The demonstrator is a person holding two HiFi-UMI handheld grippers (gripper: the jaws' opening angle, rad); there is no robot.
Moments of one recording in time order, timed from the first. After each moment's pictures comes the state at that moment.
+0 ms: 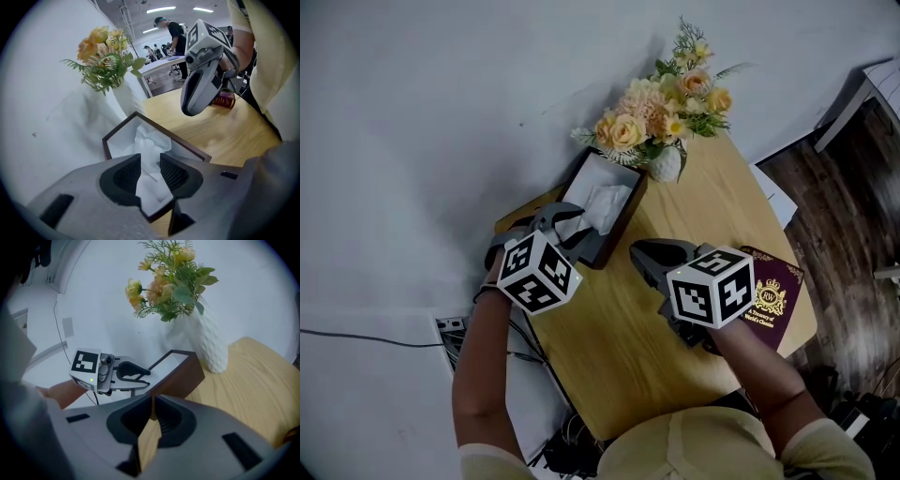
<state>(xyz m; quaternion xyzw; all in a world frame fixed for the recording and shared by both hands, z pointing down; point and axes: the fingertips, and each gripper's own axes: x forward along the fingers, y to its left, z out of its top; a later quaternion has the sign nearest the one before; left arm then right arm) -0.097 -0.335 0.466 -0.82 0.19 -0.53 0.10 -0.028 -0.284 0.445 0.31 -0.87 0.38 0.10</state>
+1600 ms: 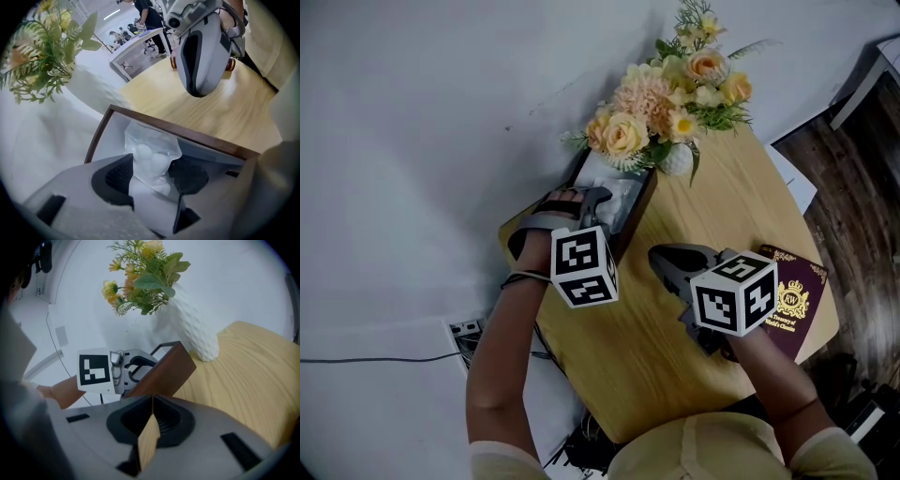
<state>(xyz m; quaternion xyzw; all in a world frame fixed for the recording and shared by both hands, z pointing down) -0.072 -0.368 0.517 -0.73 0.09 -0.64 0.22 -0.018 -0.290 0.476 0.31 -0.85 0.43 0.08</state>
